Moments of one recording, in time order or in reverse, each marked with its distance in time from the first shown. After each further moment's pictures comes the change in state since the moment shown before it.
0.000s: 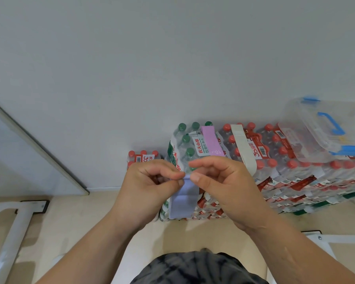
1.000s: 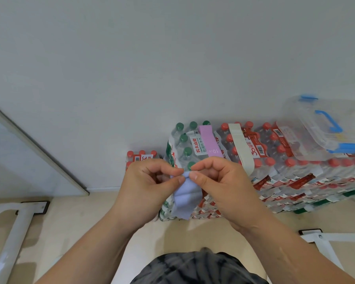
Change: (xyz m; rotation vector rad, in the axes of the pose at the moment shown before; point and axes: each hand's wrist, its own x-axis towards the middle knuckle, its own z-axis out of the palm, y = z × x) left_hand -0.001 0.004 0.011 0.120 0.044 -0.069; right_hand 0.000 0.014 -0.005 -0.004 0.086 0.086
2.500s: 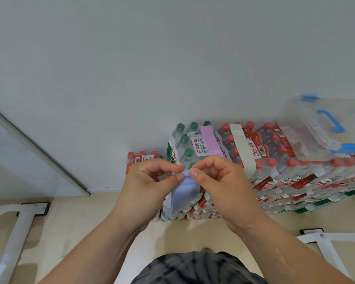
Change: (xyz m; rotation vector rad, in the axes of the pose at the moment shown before) left_hand 0.008 -0.008 0.001 -0.128 0.039 -0.055; right_hand 0.005 -0.001 0.010 0.061 0.054 -0.042
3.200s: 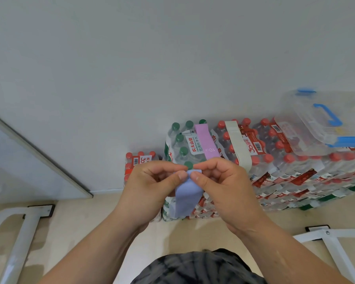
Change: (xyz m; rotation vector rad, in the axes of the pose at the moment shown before) left_hand -0.007 0.005 0.027 0.029 -0.085 -0.024; right_hand -0.009 0.008 -0.027 0.028 0.039 -0.020
